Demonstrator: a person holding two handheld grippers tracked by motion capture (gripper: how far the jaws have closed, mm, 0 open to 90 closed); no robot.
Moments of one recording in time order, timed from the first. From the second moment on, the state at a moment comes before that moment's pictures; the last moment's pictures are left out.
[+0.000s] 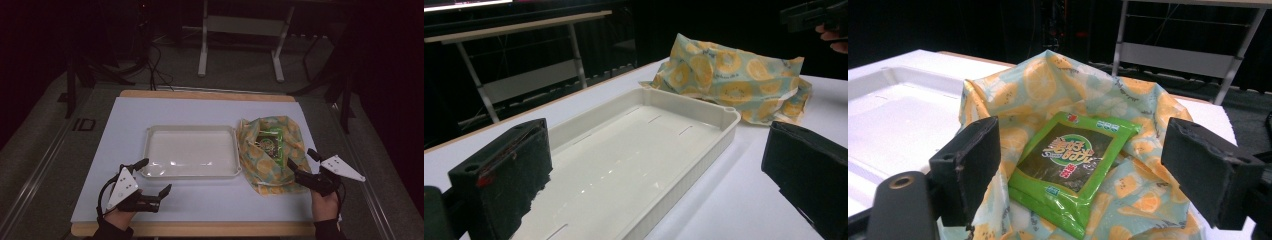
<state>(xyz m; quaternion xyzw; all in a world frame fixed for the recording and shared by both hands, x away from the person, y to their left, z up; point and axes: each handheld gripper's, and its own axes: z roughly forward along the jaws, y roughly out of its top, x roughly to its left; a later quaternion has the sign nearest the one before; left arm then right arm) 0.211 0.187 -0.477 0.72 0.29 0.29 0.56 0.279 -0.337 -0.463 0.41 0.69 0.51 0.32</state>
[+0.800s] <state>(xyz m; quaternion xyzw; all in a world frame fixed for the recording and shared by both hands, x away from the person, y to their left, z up) 0.203 0.188 -0.479 0.73 0.26 0.29 0.56 0.293 -0.343 -0.446 0.44 0.75 0.44 0.24</state>
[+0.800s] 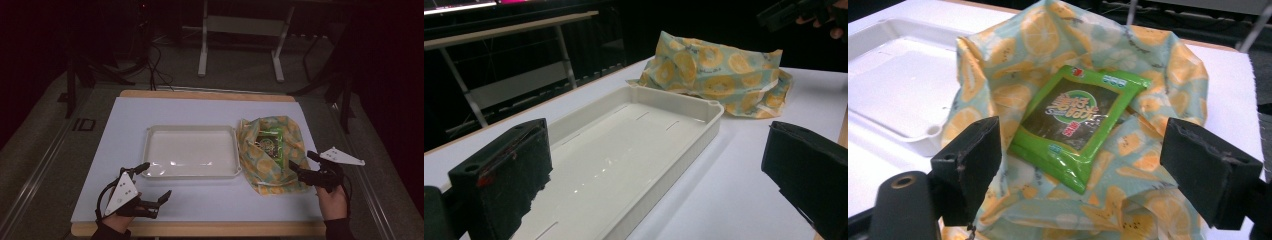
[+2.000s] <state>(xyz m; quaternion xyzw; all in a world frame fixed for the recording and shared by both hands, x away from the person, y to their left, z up) 0.205 0.183 -0.483 0.75 0.25 0.29 0.54 0.332 -0.332 -0.405 0.42 0.75 0.44 0.26</state>
